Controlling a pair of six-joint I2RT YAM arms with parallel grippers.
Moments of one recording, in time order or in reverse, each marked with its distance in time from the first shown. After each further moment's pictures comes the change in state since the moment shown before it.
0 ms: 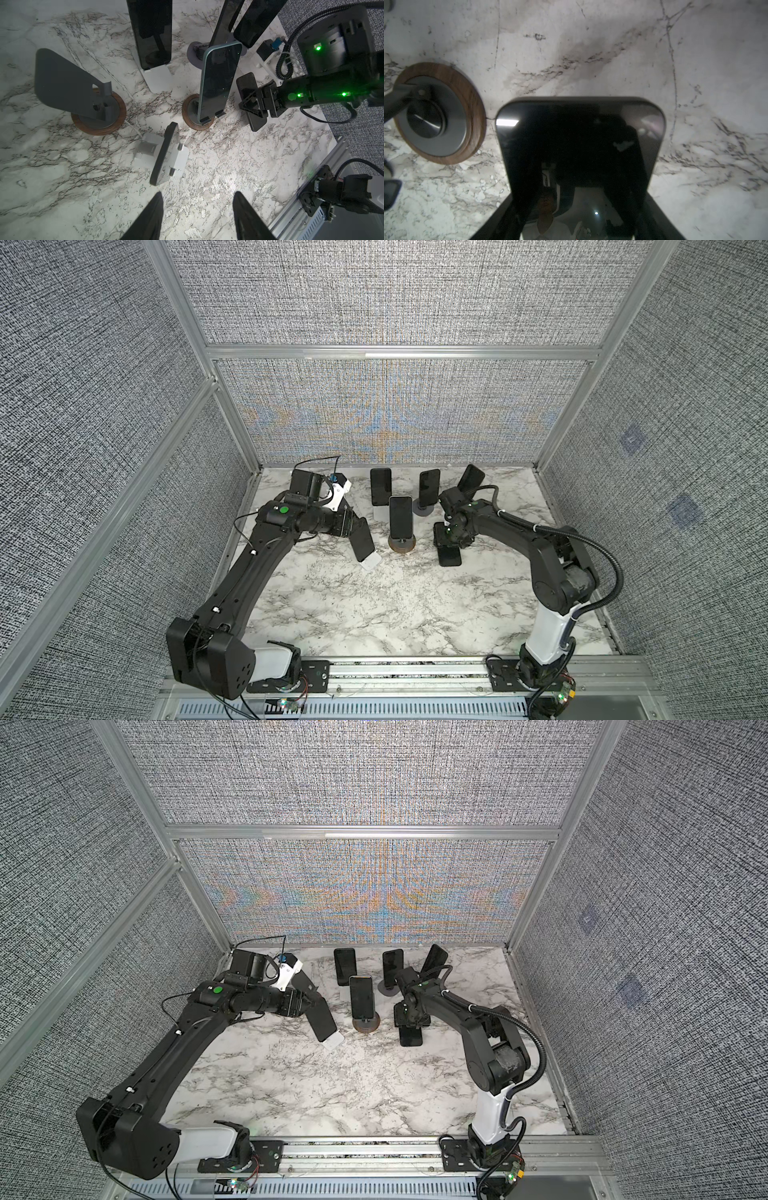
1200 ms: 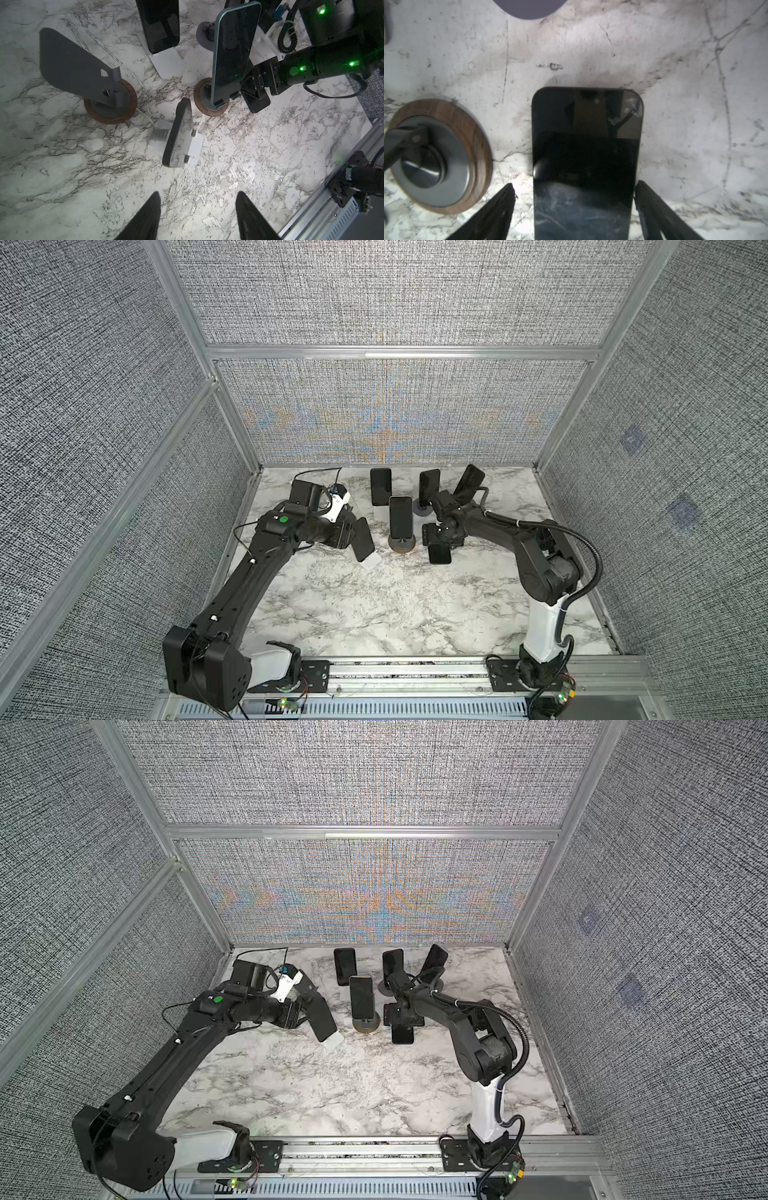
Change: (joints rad) left arm 0.005 -0.054 -0.098 0.006 -0.060 0.094; right arm 0.020 0.064 0.000 0.120 0.024 0.060
